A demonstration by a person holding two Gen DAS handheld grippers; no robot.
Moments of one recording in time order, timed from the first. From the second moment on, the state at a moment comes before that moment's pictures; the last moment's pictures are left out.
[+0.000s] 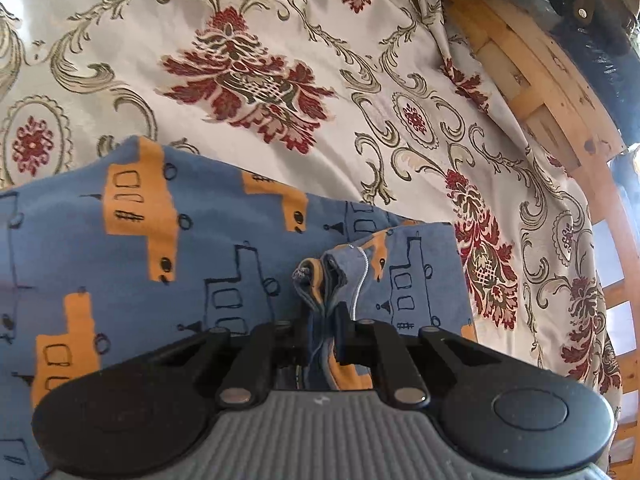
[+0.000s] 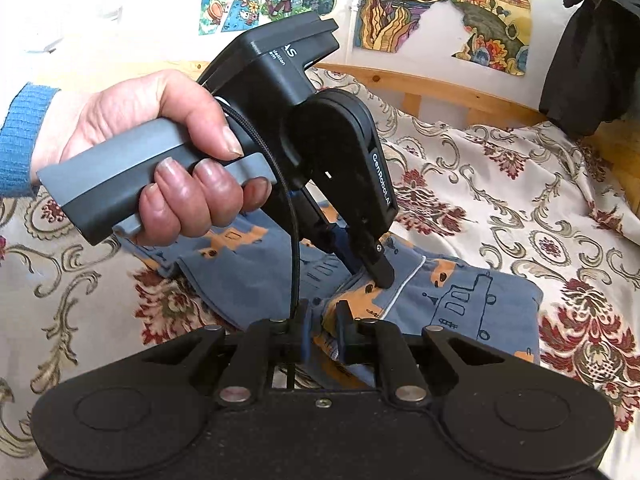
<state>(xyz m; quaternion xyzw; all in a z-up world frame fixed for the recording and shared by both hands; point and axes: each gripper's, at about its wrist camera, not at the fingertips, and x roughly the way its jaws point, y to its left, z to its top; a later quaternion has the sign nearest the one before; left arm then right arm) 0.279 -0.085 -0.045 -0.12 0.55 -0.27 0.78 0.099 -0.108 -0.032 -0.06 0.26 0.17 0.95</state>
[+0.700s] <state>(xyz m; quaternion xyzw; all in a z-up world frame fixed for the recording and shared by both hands) 0.275 0.000 -0.035 -0.14 0.54 -0.21 0.80 0.122 -0.042 -0.028 -0.04 0.27 0.24 0.93</state>
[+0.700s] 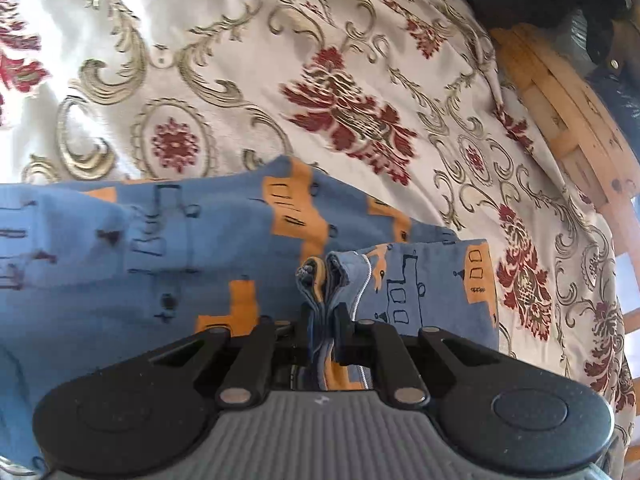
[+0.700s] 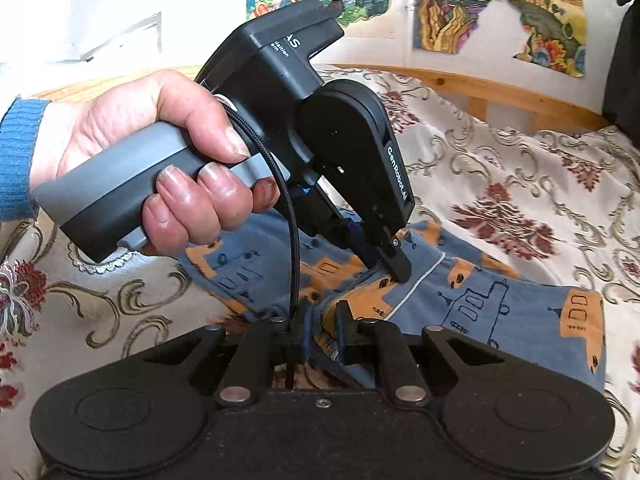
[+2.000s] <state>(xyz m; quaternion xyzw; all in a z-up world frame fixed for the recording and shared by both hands) 0.196 -0.025 -0.062 0.06 0.36 -0.02 0.93 0.224 -0.166 -0.087 -0.27 0.19 0.03 0.94</state>
